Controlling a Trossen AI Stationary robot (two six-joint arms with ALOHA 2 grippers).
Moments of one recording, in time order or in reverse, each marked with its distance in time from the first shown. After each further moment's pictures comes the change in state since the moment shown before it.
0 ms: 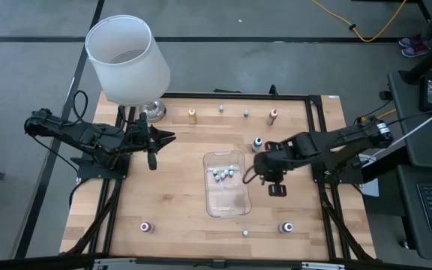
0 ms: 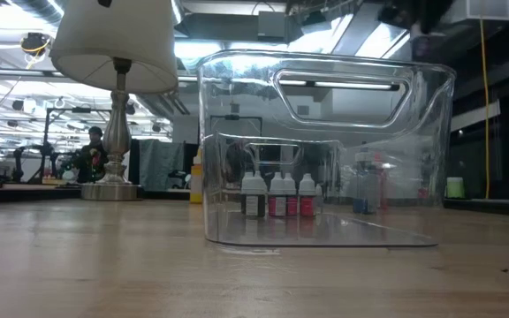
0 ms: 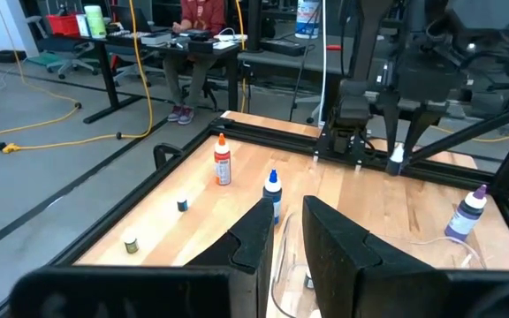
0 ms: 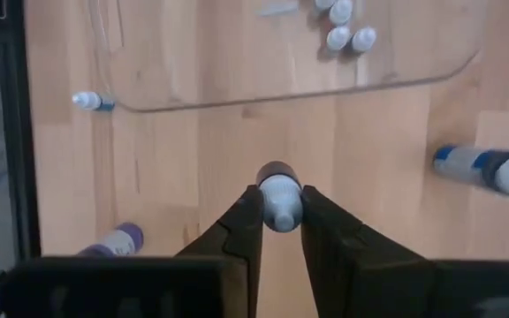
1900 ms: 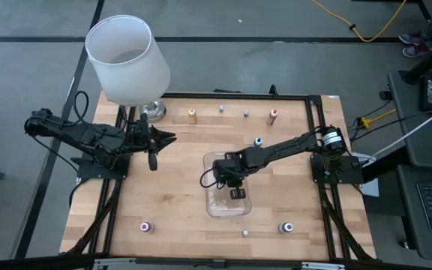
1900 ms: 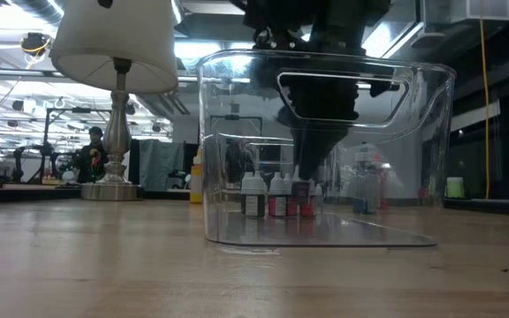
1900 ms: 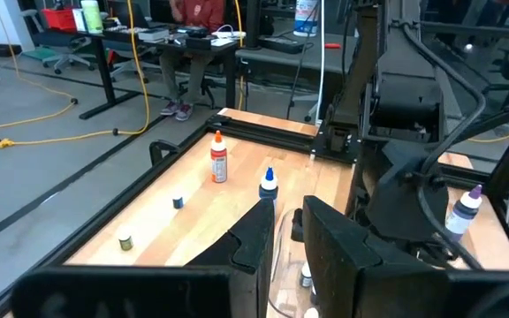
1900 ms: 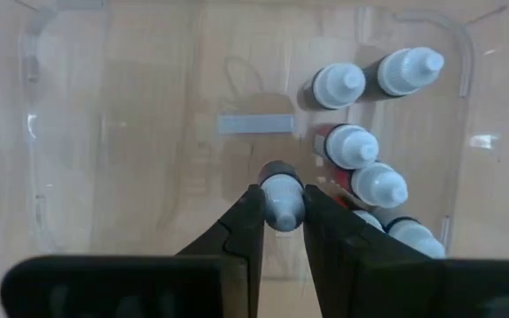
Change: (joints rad) left arm 0.000 0.010 0.000 0.002 0.008 -0.019; right arm -0.121 0.476 -0.028 0.485 -0.028 -0.259
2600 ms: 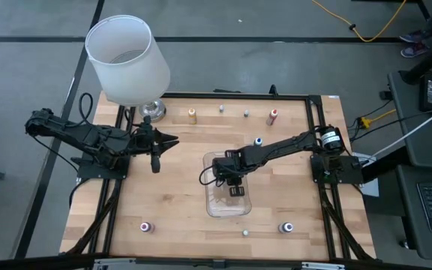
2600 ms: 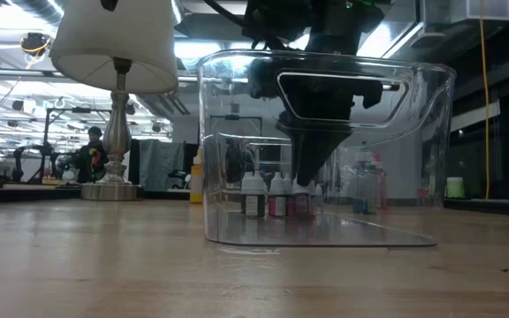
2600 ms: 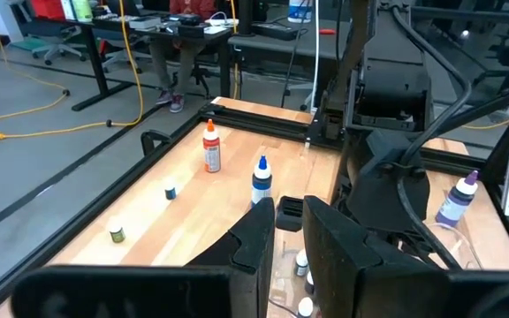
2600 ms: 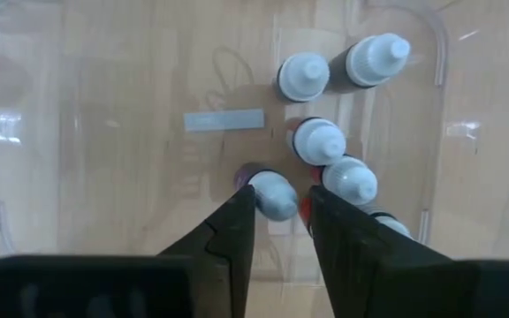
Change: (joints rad) left arm 0.000 0.033 0.000 -0.001 0.024 -0.010; right arm -0.015 0.012 0.000 -0.003 0.027 0.003
